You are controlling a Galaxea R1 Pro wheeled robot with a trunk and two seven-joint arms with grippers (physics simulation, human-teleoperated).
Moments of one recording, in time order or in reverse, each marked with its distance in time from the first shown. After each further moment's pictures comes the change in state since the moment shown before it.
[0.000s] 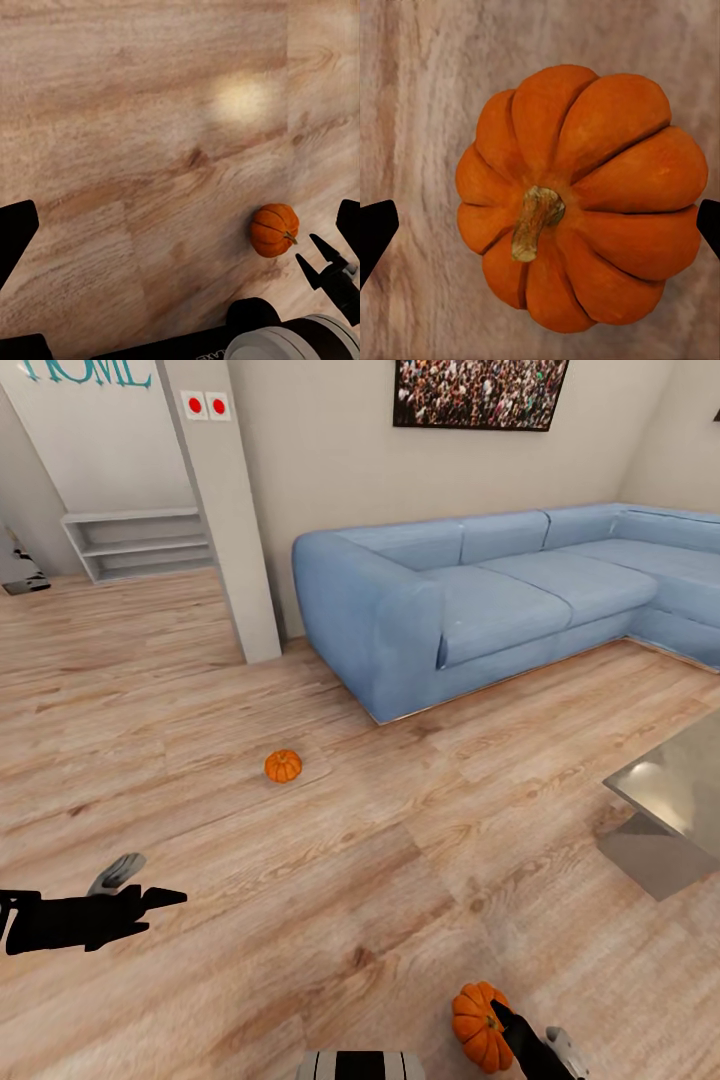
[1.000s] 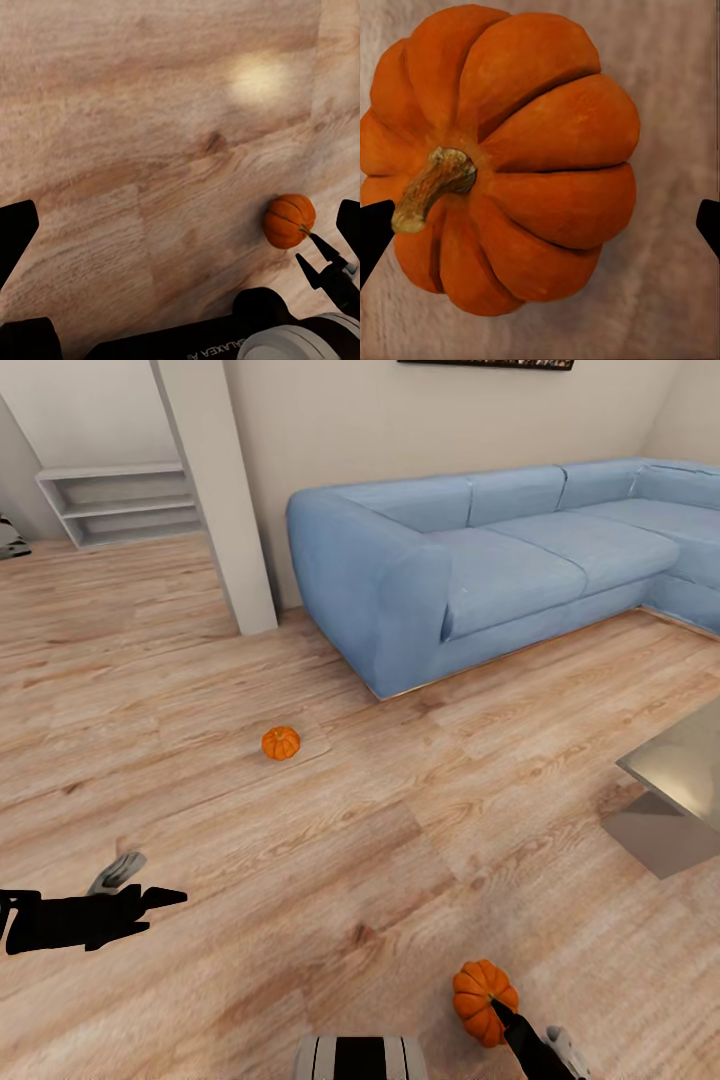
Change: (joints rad) left arm 0.000 0.000 0.001 -0.002 0.000 0.000 0.000; right arm 0.000 -0.002 0.000 0.000 -0.002 0.000 0.000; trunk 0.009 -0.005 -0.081
